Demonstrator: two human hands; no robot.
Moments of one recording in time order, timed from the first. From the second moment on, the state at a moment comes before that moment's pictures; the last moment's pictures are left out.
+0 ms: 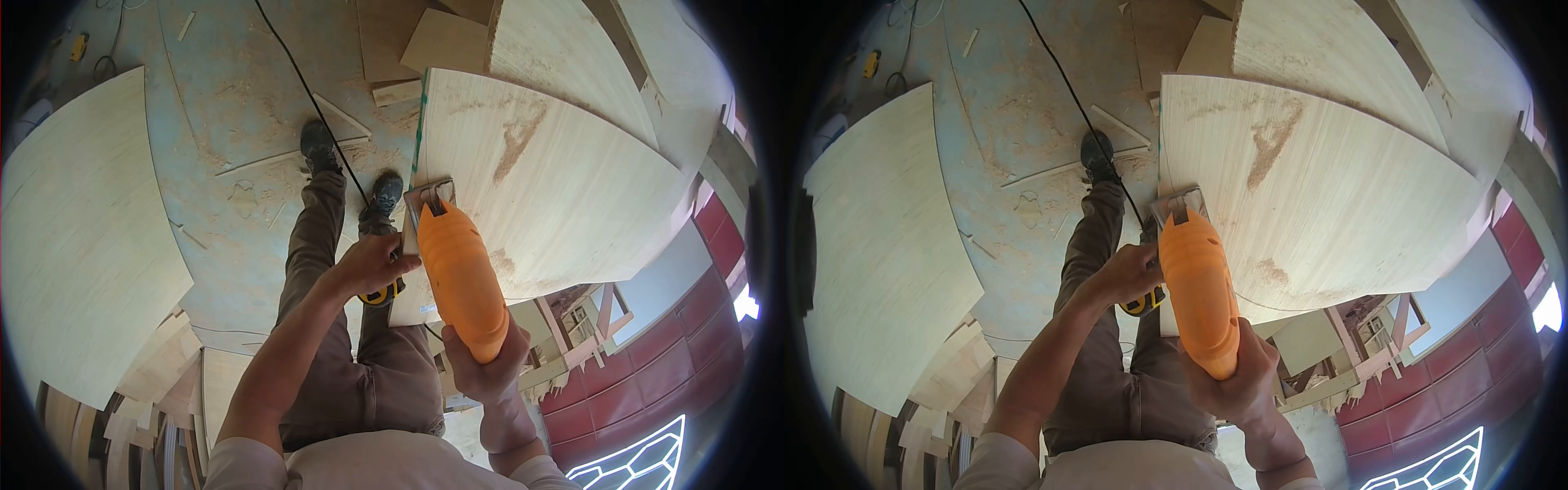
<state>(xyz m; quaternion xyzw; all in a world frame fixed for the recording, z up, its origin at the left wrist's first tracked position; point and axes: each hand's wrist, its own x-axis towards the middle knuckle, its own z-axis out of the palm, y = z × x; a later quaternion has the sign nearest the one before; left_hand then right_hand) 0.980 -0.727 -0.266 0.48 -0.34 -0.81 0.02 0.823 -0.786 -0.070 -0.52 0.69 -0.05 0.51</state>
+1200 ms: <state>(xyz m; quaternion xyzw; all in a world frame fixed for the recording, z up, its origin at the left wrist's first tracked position) 0.981 -0.720 -0.273 0.46 -0.36 -0.81 0.07 0.831 -0.796 -0.072 -0.50 0.70 -0.05 0.50</state>
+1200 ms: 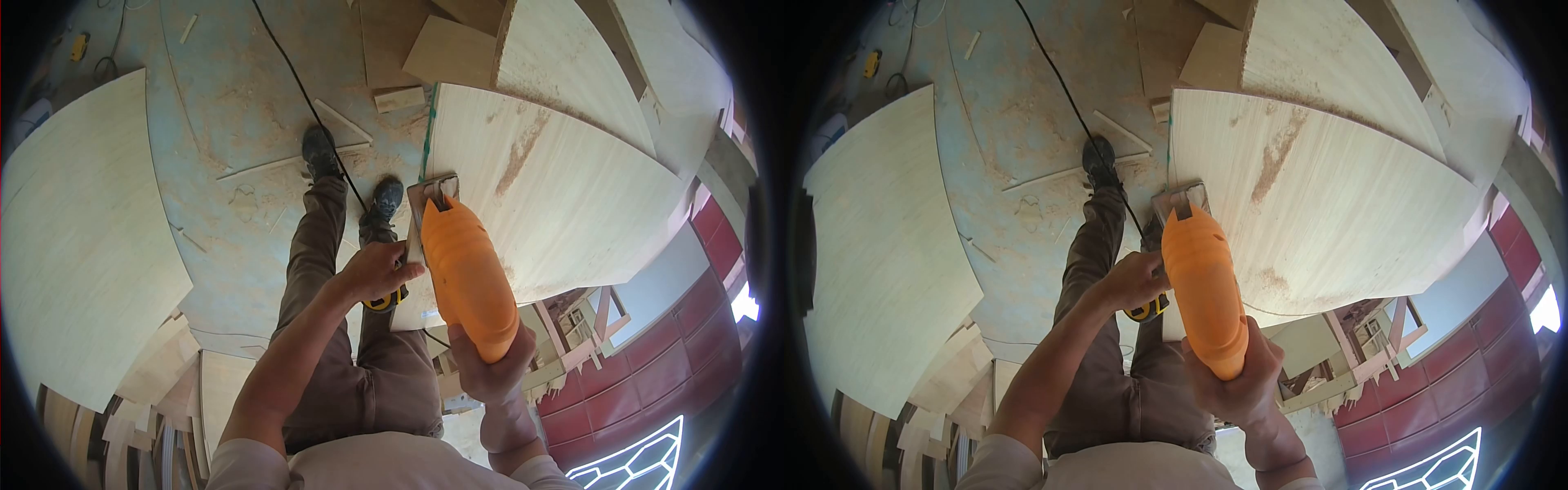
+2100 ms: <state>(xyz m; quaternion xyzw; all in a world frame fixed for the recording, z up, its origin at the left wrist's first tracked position) 0.981 -0.702 -0.283 0.41 -0.31 -0.86 0.06 0.848 -0.809 -0.071 -0.50 0.70 -0.07 0.50</state>
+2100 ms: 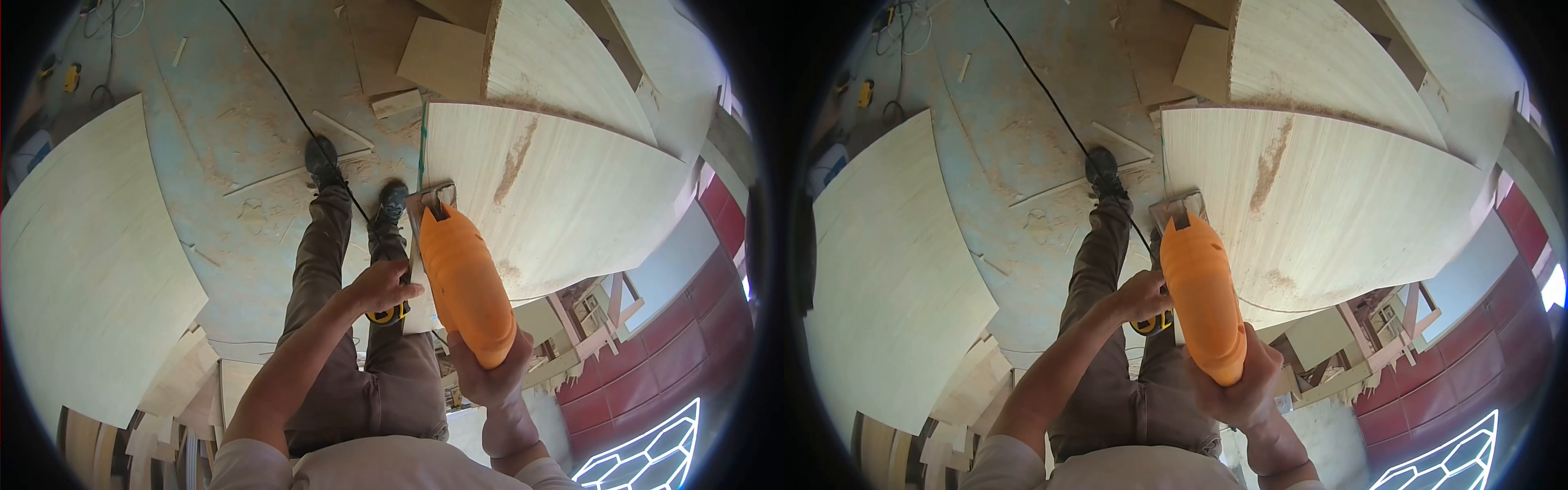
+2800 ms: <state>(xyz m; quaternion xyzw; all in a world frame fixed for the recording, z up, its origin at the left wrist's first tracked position) 0.984 -0.712 -0.280 0.40 -0.30 -0.87 0.01 0.854 -0.821 -0.073 -0.50 0.71 -0.07 0.49</state>
